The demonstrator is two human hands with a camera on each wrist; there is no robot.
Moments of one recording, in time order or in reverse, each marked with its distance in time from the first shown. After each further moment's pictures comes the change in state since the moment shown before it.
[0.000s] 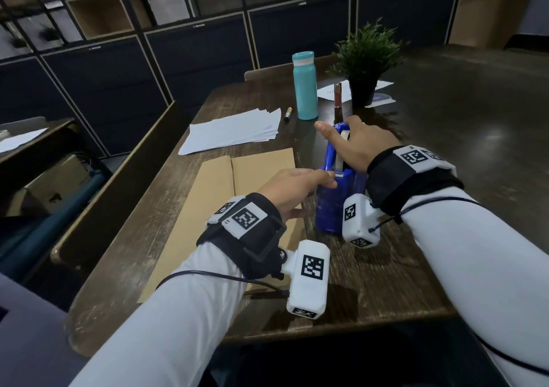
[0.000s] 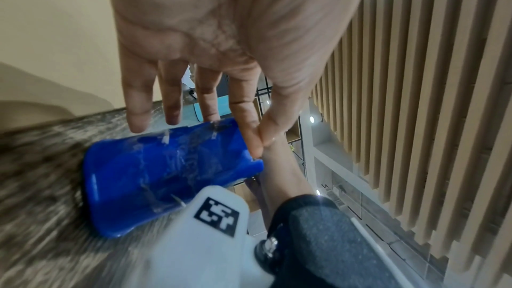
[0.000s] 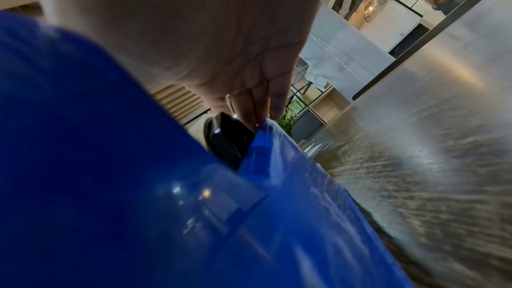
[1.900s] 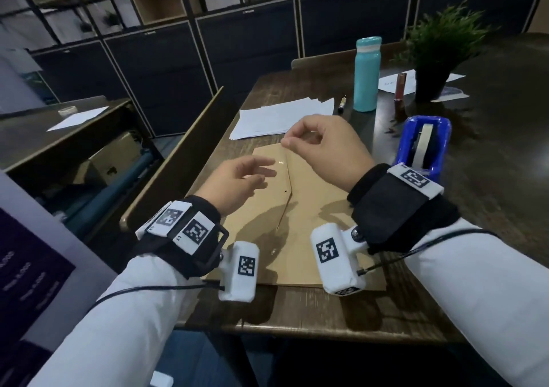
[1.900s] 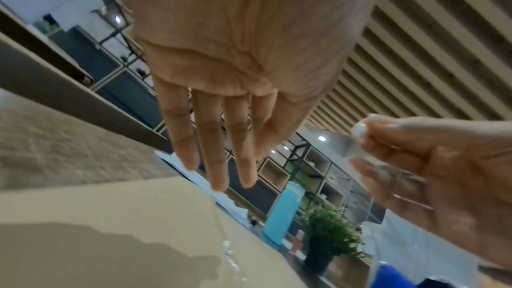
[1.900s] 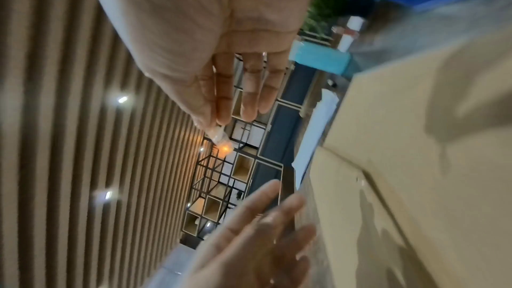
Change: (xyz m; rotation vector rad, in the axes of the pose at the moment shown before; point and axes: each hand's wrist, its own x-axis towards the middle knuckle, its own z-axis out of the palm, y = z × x) left_hand -0.037 -0.054 -0.165 0.344 0.255 0.240; right_hand -0.046 -0.140 0.040 0.678 0.017 -0.434
